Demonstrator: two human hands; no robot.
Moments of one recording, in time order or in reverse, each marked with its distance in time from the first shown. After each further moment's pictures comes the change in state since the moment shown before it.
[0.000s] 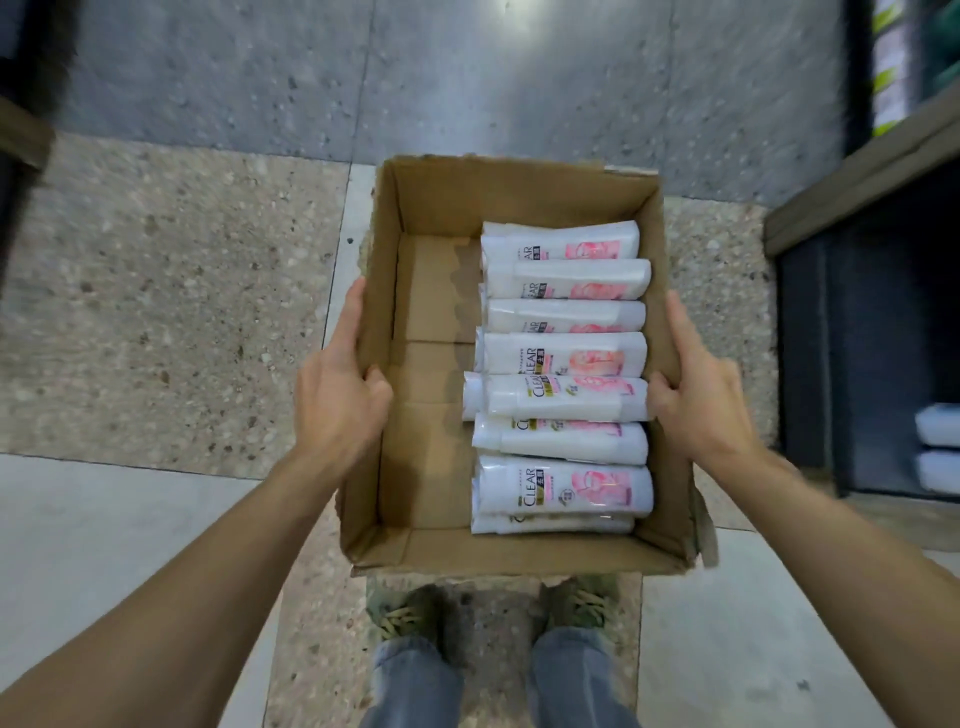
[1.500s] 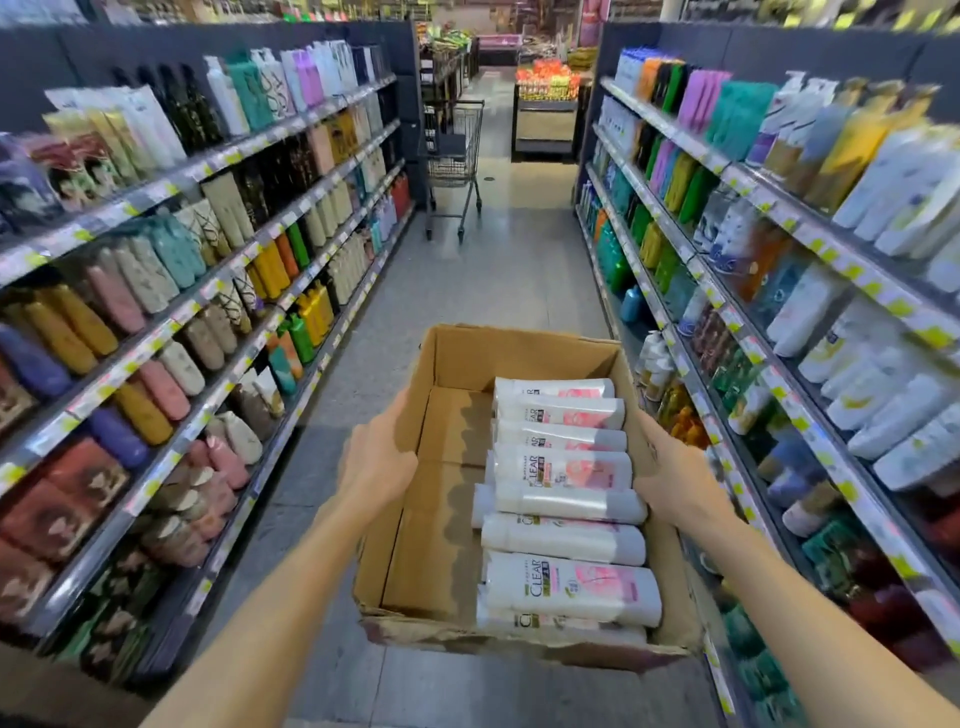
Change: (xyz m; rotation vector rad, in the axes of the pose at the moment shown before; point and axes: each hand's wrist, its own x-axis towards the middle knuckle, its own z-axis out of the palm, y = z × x) left_hand 0.239 0.631 -0.537 0.014 0.178 0.337; right_hand 0.177 -0.460 -0.682 0.087 0.261 -0.289
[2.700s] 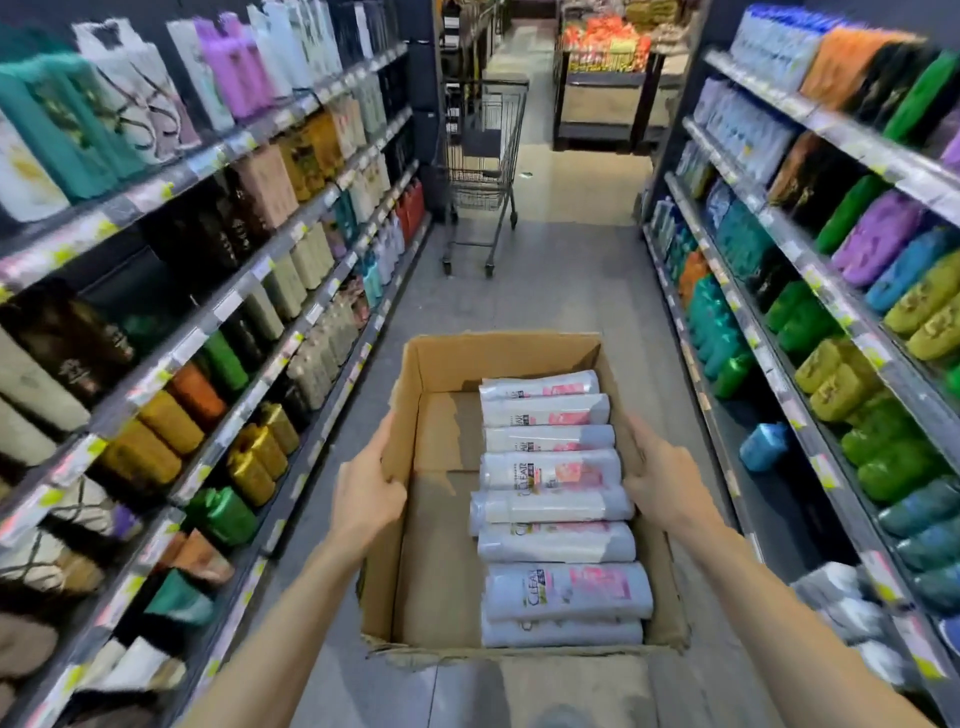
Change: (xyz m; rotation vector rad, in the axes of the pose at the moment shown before) left_hand 1.010 -0.040 0.091 -0.117 0.013 -0.078; right_hand 1.030 -0.108 0.084 -0.028 -0.028 -0.091
